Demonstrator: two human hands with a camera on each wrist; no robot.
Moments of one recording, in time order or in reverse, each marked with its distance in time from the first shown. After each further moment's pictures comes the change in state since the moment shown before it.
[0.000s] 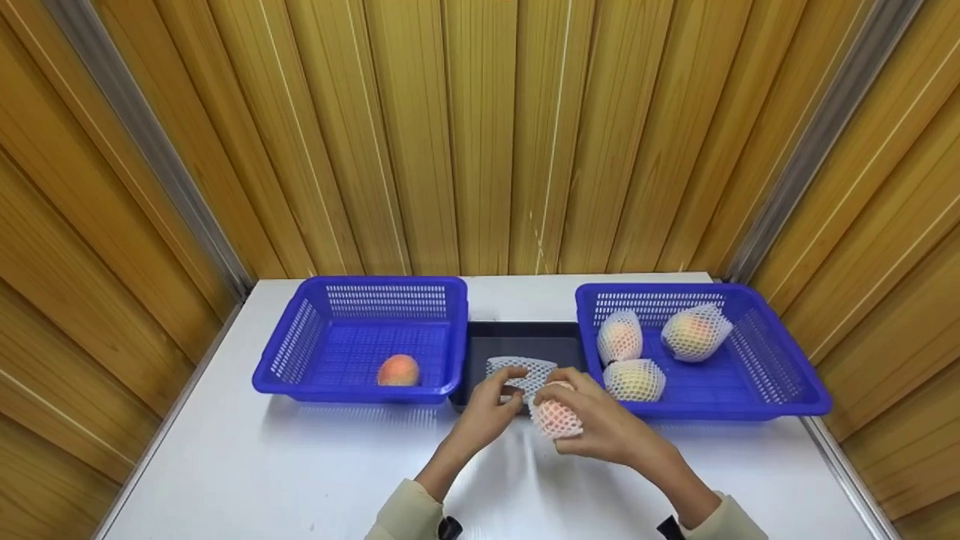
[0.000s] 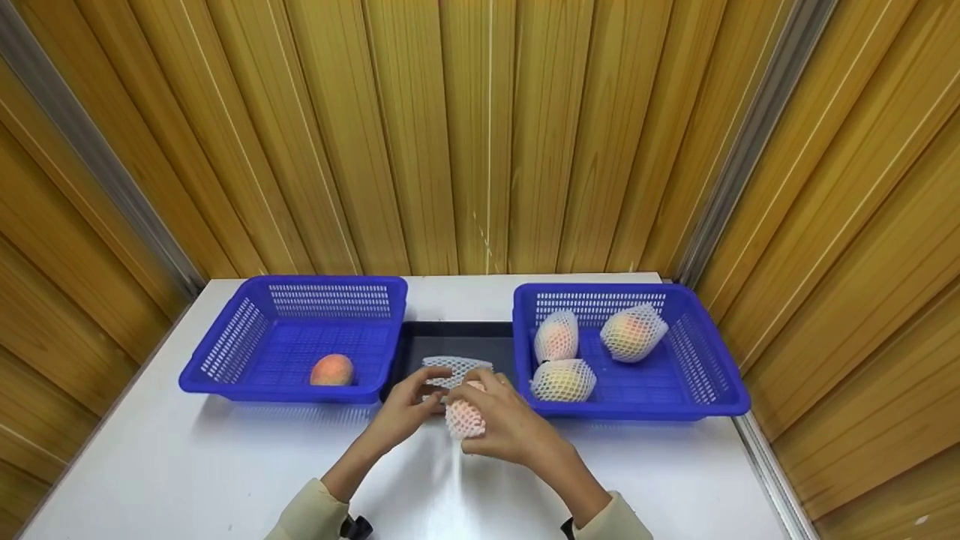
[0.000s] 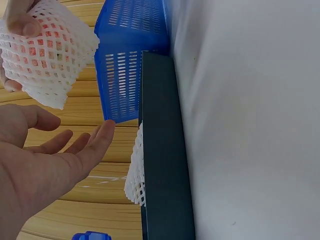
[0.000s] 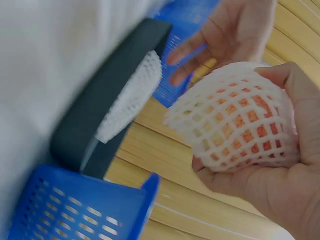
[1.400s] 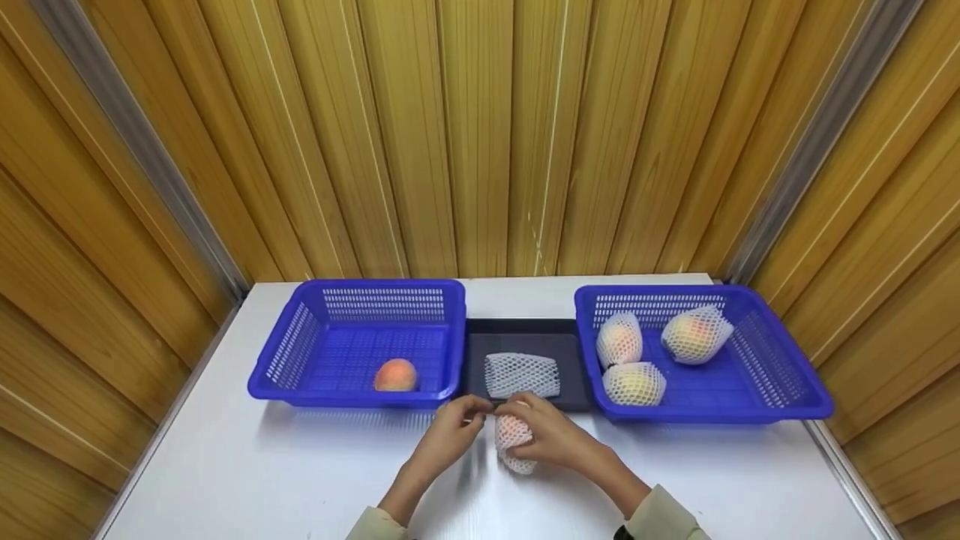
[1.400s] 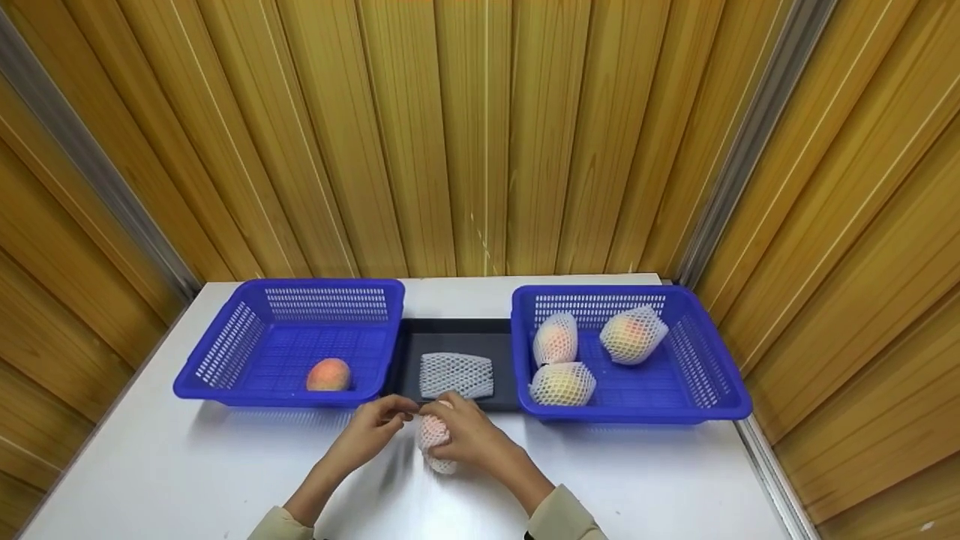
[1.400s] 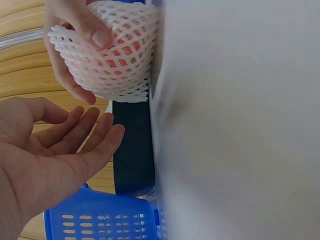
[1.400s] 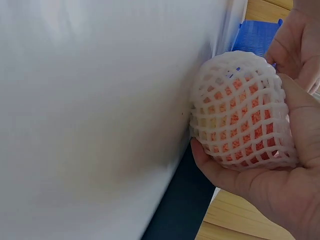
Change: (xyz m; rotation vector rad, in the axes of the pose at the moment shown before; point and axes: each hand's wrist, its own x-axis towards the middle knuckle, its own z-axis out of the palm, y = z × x) left_hand -0.029 -0.034 -0.040 0.166 -0.030 -0.035; right_hand 0.030 0.033 0.086 0.055 -0.113 0.056
